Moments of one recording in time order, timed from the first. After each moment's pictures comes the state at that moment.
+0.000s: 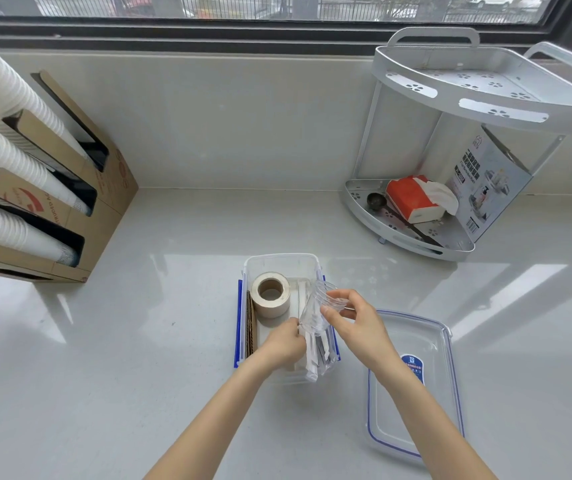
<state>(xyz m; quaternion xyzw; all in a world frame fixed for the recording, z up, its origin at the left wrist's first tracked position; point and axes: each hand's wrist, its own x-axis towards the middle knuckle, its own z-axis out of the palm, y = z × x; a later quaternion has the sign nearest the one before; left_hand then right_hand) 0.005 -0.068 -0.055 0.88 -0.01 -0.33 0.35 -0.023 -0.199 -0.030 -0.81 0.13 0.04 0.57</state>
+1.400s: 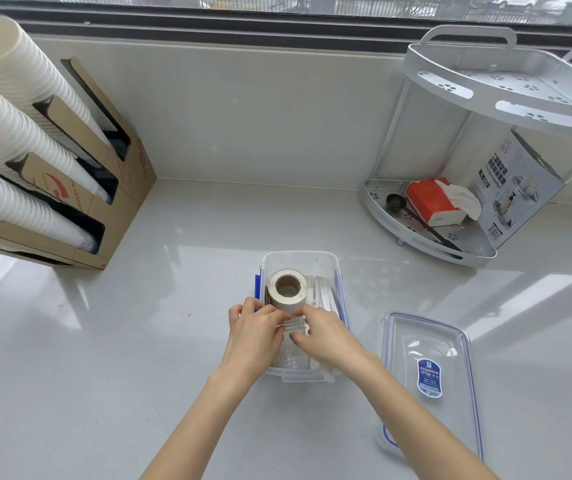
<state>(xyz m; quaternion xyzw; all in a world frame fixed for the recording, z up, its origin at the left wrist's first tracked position) -0.004 -0.006 -0.056 0.98 -0.11 -0.03 0.17 -0.004 -0.138 -0.040 -0.94 -0.01 0.20 0.29</state>
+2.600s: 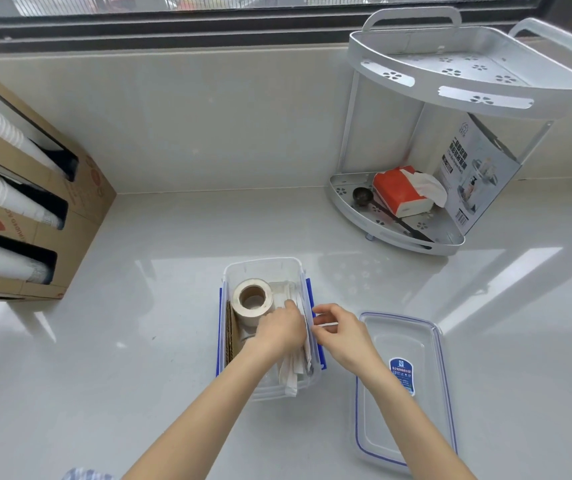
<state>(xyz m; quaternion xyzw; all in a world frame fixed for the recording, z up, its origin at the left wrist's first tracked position) 0.036 -0.104 -0.045 0.95 -0.07 -0.29 0.12 -0.009 -0.210 -0.050 -0.83 0.15 0.12 0.52</state>
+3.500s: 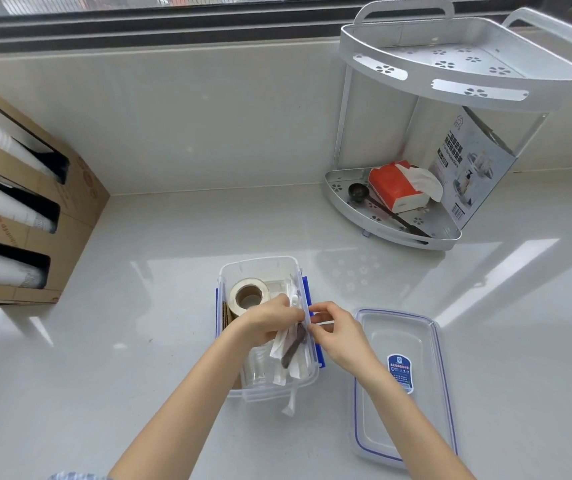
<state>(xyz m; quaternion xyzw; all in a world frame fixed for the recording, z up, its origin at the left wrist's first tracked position) 0.055 -0.090 -0.030 0.81 0.05 -0.43 0.39 -0.010 -0.208 -0.051 -0.82 0.16 0.12 0.54</state>
